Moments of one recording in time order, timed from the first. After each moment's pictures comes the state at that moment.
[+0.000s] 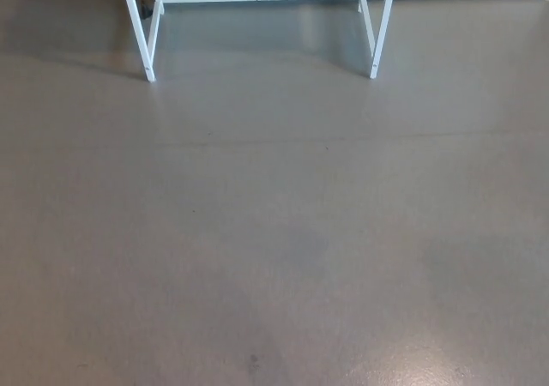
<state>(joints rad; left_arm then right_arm) 0.10 0.50 0.46 1.09 -0.16 -0.06 -0.35 0.12 -0.28 -0.41 0.90 0.14 -0.02 0.22</state>
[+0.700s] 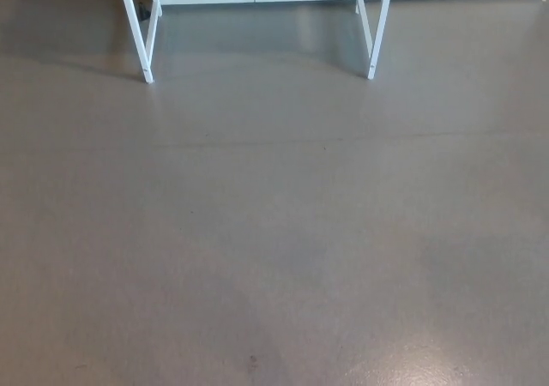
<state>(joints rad) 0.08 0.52 0.45 1.17 -0.18 -0.10 -0.44 0.15 -0.28 -0.41 0.95 0.21 -0.05 0.27</state>
